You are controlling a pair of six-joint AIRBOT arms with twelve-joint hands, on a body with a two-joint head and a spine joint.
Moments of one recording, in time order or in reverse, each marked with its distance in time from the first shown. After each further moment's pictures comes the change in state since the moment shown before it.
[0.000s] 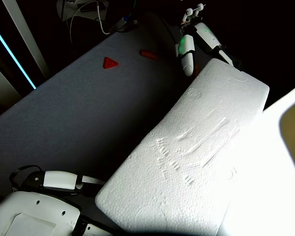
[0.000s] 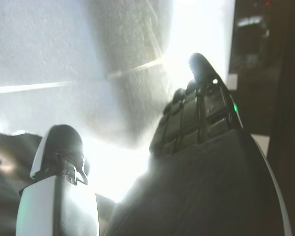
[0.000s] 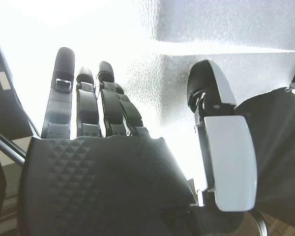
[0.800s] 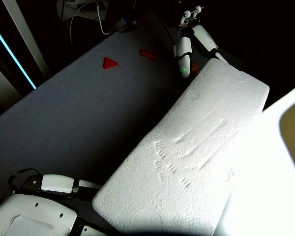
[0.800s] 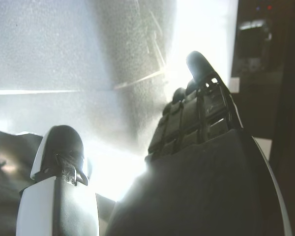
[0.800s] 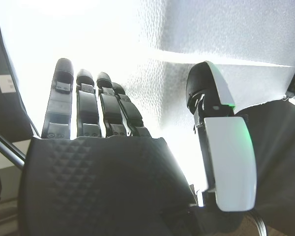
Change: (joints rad) left arm 0.021 -0.001 -0.008 0.008 -0.008 -0.003; right arm -0.045 0.014 -0.003 0.021 0.003 -0.024
